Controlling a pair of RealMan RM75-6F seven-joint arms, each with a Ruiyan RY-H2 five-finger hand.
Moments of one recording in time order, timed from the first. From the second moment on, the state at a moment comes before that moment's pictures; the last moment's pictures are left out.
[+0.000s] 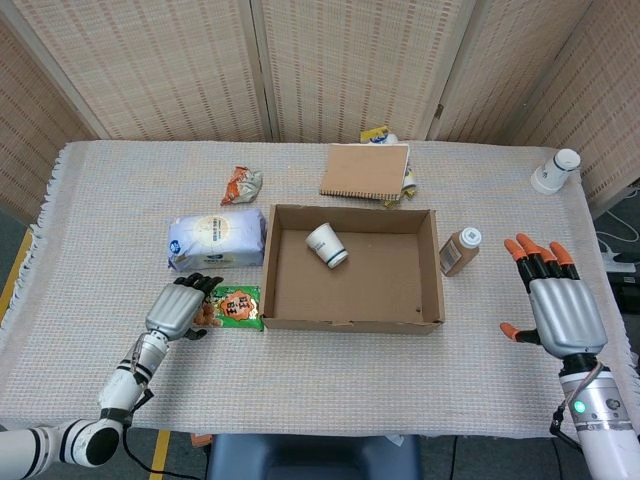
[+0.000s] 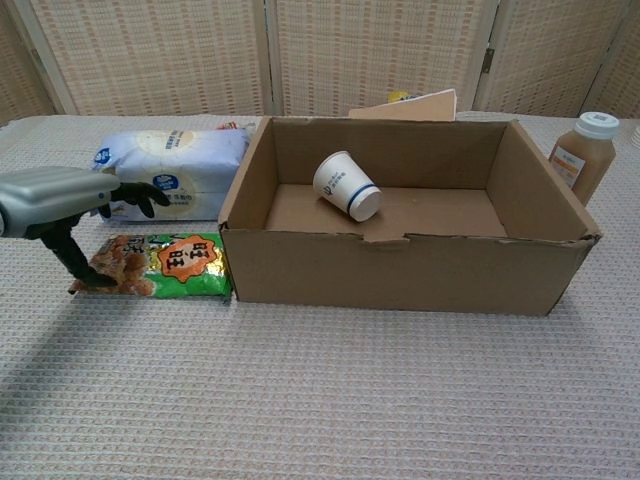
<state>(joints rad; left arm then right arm) -0.72 -1.39 -0.04 -1.62 0.99 1.03 0.48 0.33 -0.81 0.14 -2.29 -1.08 1.37 -0.50</state>
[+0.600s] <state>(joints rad) -0.74 -1.44 -0.07 -1.53 0.94 0.93 0.45 0.34 -0.81 0.14 -2.28 -1.05 1.36 -0.50</state>
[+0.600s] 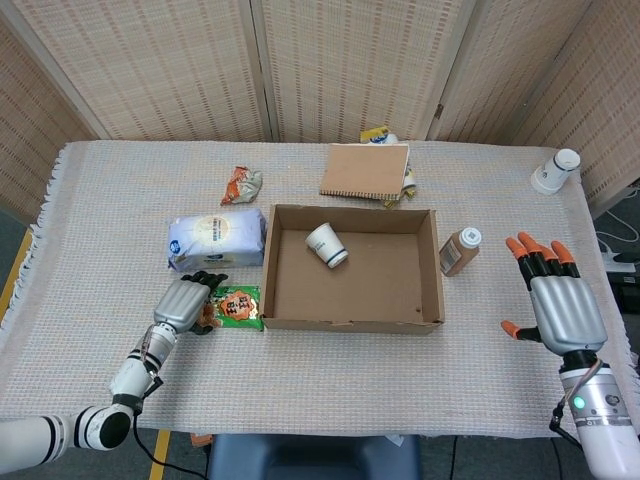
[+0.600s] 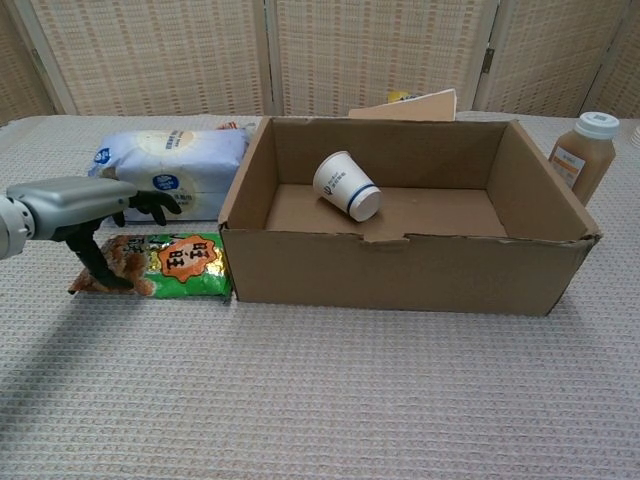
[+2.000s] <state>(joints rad) -0.69 -1.31 -0.10 -1.64 1.06 1.09 0.52 0.34 -0.80 0.14 -2.29 -1.06 1.37 -0.49</state>
